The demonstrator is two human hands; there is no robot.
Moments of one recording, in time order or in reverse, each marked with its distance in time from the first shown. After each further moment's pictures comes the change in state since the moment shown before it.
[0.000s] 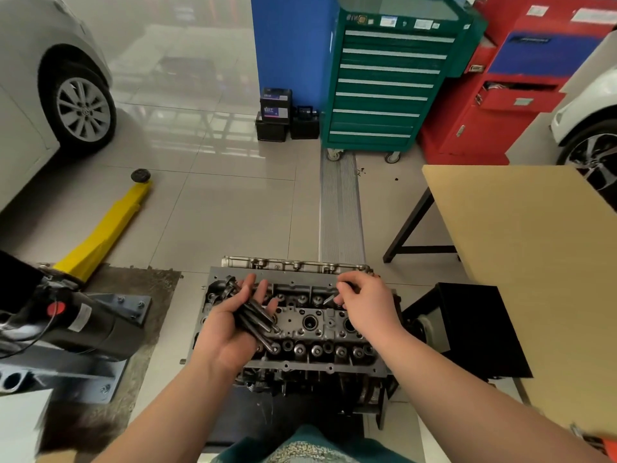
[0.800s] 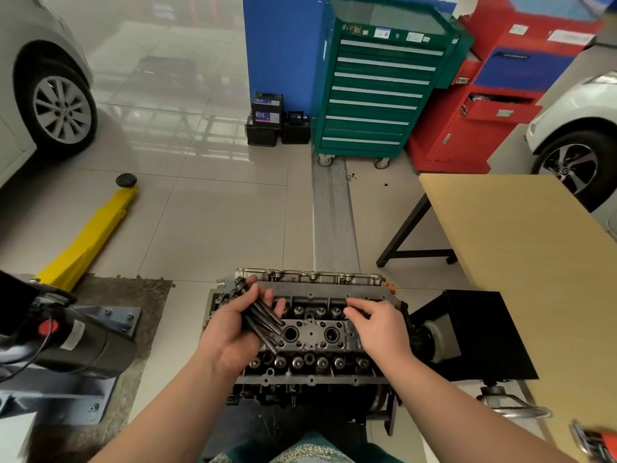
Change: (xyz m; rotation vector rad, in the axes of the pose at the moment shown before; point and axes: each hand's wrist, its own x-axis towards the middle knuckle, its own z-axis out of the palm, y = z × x) left_hand 0.015 0.051 -0.002 -0.009 -0.078 -0.130; right_hand -0.011 0.014 0.034 -0.299 0.131 0.015
